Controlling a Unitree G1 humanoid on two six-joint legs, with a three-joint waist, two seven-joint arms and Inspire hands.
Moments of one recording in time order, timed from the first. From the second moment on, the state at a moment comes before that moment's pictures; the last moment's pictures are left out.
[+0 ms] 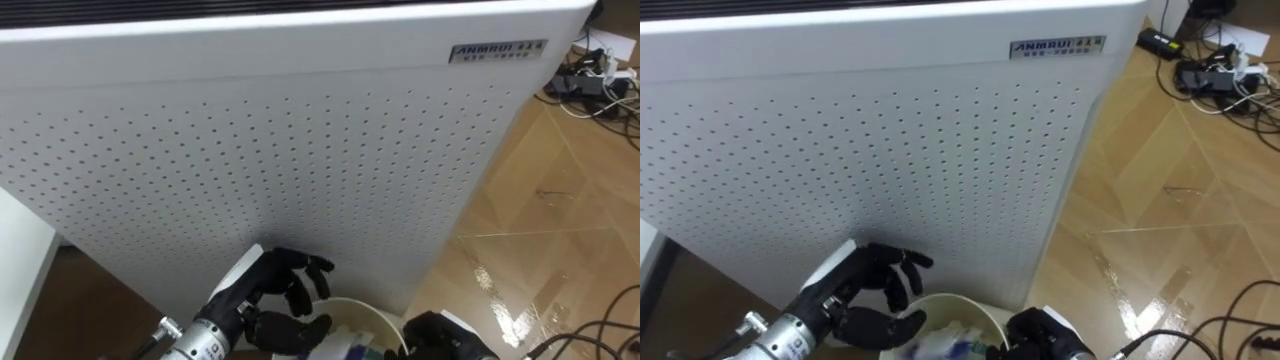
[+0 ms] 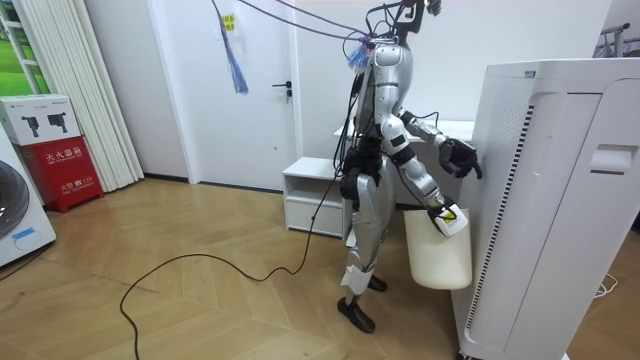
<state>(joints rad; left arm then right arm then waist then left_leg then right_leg) -0.06 0.31 -0.27 0.28 0.06 -0.23 -0.27 -0.28 -0.31 0.33 0.94 0.08 -0.11 0.23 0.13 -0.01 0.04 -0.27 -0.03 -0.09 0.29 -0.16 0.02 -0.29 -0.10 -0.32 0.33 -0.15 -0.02</state>
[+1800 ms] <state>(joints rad) 0.23 0.24 0.05 1.05 -0.08 -0.20 -0.10 0.12 -0.27 -0.01 1.17 0.27 -0.13 0.14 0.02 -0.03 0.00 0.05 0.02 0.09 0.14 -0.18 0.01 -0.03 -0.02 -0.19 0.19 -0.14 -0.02</state>
